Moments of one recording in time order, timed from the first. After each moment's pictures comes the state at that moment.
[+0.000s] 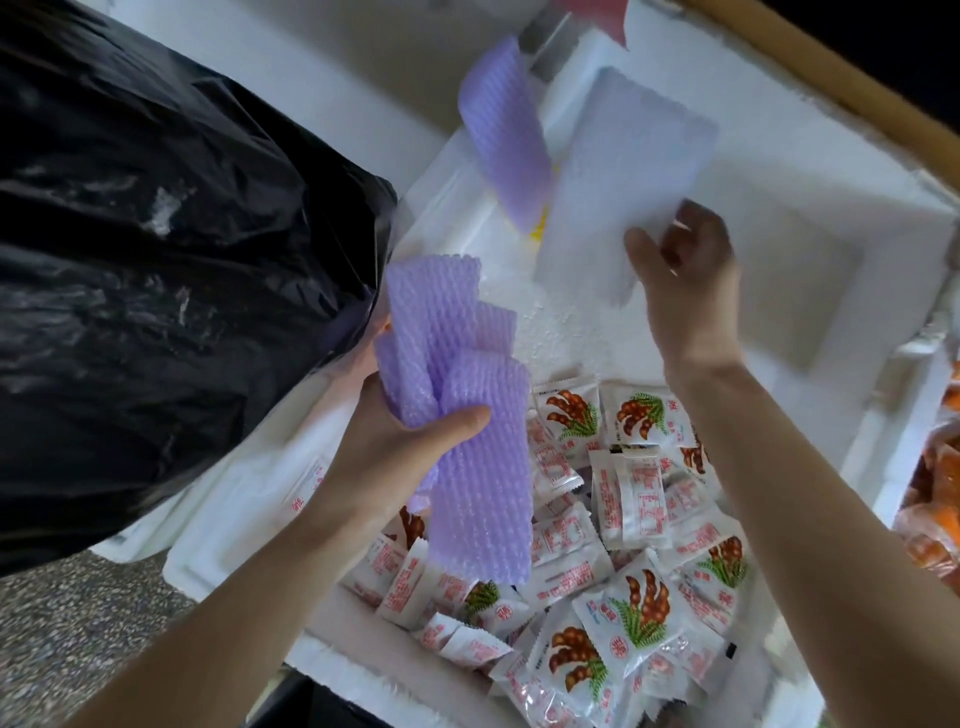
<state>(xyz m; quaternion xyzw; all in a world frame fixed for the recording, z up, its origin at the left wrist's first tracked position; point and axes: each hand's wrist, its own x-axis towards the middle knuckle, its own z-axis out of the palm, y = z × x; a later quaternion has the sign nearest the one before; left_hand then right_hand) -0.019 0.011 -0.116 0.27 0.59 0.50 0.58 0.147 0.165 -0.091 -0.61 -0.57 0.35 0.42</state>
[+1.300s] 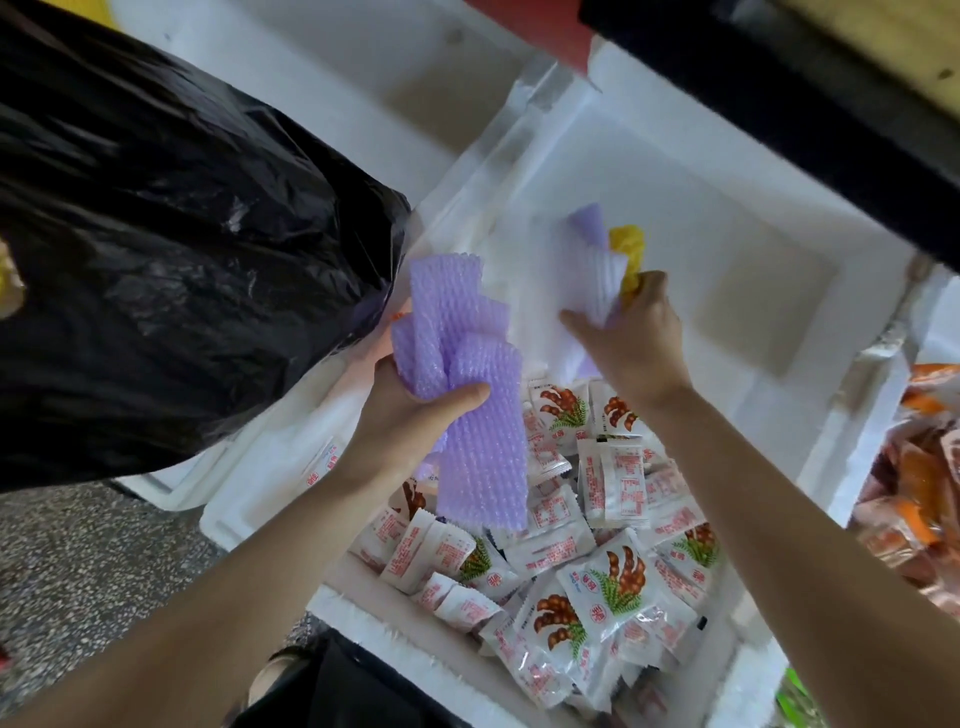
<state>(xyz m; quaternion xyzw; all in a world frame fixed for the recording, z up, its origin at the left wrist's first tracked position) -0.015 0.015 -0.116 0.27 0.62 0.49 0.55 0.151 0.129 -0.088 -0.68 -0.68 0.22 0.18</state>
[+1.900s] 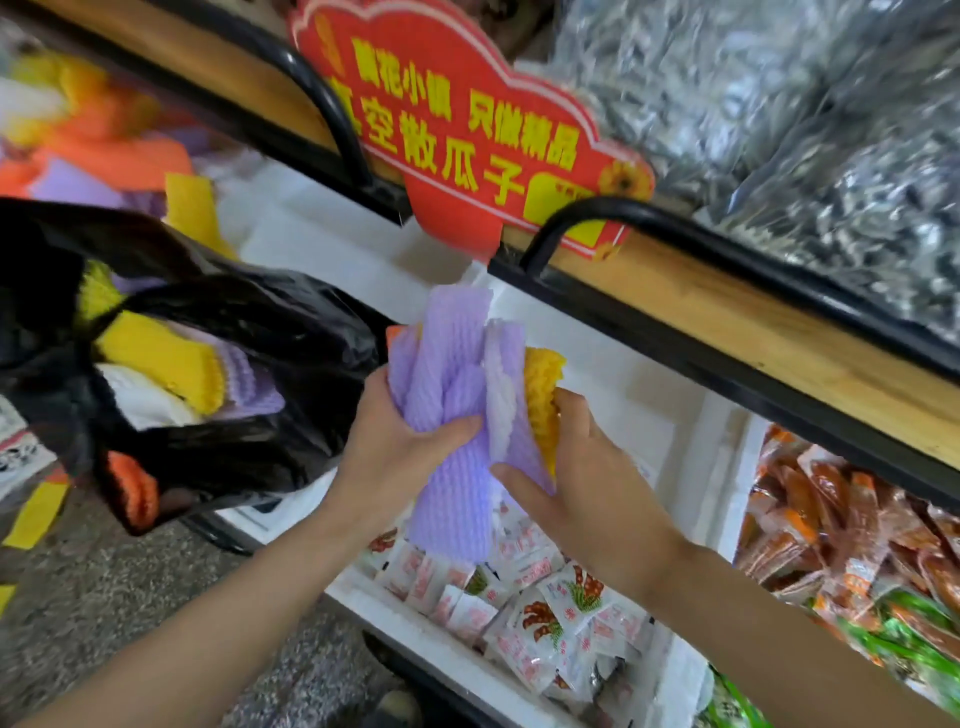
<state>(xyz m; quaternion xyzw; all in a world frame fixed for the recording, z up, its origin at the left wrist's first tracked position) -0.027 -0.027 0.019 0.39 0.59 0.56 0.44 0.144 -0.013 0.053 -0.47 -0.85 0.20 0.15</state>
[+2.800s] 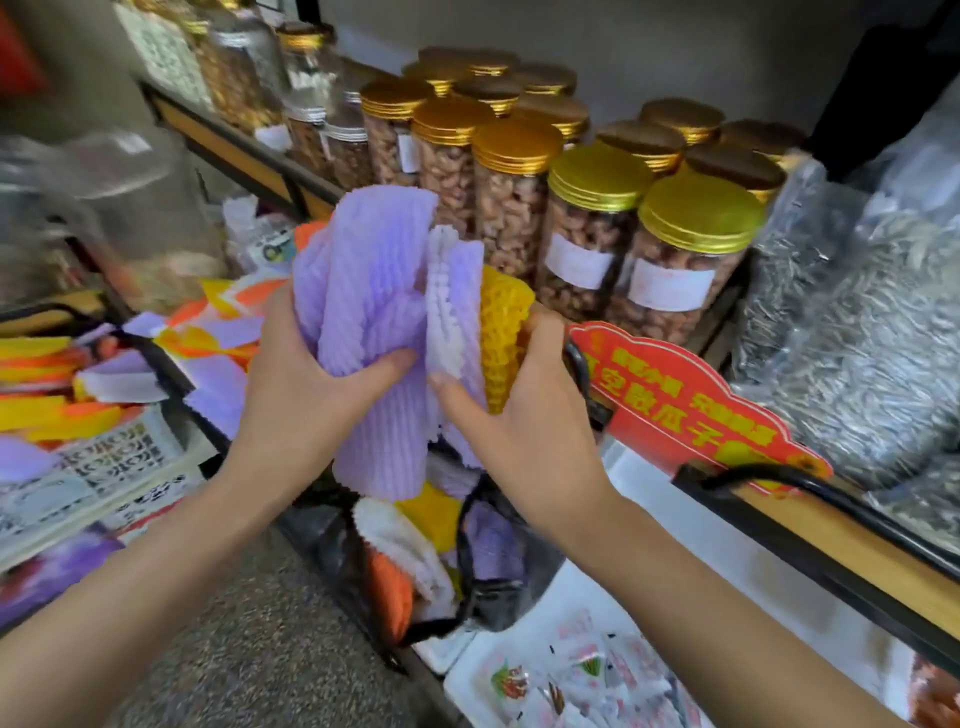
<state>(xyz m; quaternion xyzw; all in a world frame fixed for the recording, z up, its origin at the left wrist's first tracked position) -0.254 -0.076 0.188 0.42 0.62 0.65 0.09 -0.097 -0.026 0.215 -0.35 -0.81 0.32 0.36</state>
